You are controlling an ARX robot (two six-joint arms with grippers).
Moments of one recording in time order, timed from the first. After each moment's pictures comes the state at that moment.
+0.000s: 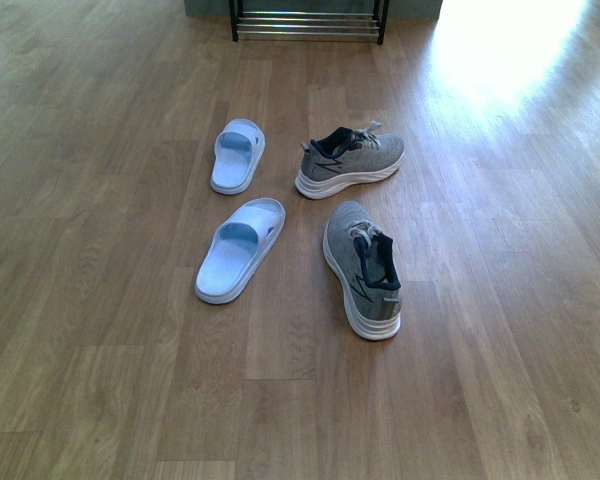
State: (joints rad) left arm 0.00 0.02 0.01 0.00 0.00 0.00; right arm 0.00 0.00 0.02 0.00 0.00 -0.01
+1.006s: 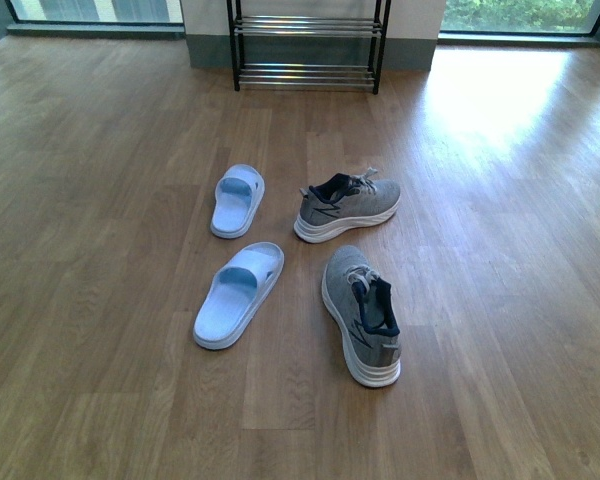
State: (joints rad) left arm 0.00 0.02 0.01 0.00 0.00 0.00; right arm 0.00 0.00 0.02 0.00 0.00 -0.01
